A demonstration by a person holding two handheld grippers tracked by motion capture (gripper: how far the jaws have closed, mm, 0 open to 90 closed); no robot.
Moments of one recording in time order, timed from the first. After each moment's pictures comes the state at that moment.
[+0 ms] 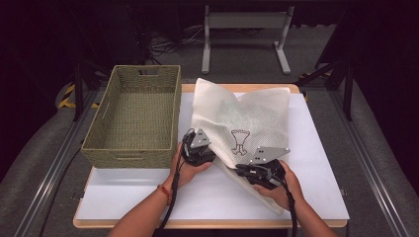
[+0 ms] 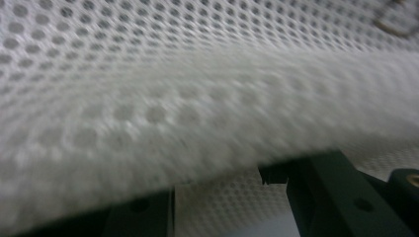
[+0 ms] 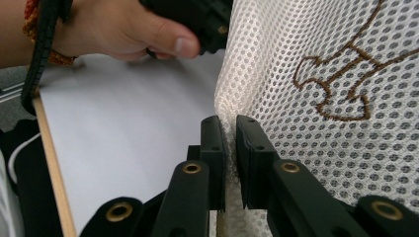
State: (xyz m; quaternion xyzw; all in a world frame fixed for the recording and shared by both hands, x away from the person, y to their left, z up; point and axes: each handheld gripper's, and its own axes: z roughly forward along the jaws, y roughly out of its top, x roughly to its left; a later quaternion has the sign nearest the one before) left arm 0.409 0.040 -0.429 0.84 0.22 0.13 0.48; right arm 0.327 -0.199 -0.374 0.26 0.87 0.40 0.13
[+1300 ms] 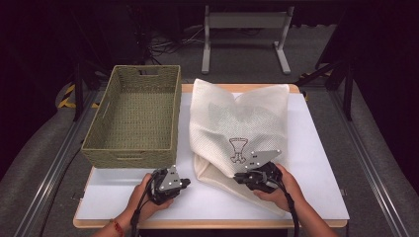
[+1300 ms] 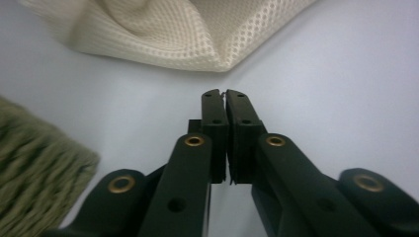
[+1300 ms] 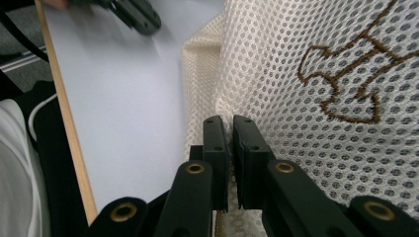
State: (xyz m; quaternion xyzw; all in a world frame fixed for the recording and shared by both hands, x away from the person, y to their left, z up) left arm 0.319 0.129 -0.439 0.90 0.17 0.14 0.38; right arm 0.327 -0.191 -0.388 0.23 0.90 0.35 0.09
